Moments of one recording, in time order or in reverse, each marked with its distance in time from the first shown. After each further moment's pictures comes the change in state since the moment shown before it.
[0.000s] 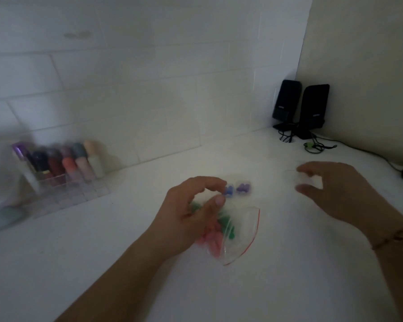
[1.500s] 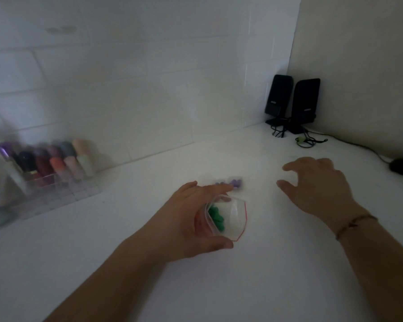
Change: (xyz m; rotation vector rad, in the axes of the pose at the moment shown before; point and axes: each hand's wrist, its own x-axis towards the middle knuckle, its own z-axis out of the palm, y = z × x) left_hand -0.002 0.000 0.003 0.366 -0.378 0.122; right_hand 0.003 -0.010 0.021 -0.152 -0.043 0.136
